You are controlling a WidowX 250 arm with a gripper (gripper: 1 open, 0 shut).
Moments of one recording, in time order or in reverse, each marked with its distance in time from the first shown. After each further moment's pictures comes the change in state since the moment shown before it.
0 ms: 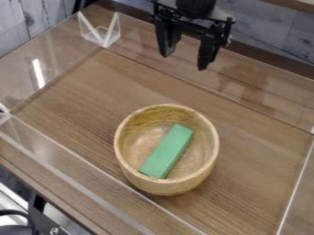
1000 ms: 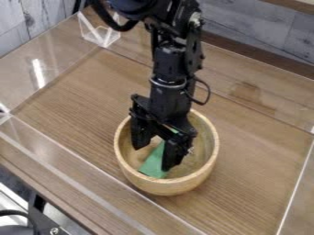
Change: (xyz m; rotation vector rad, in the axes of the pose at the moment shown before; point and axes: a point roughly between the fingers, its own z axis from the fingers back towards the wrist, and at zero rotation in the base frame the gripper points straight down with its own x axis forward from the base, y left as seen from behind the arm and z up) arm -0.075 -0.011 -0.095 -0.021 0.193 -0.221
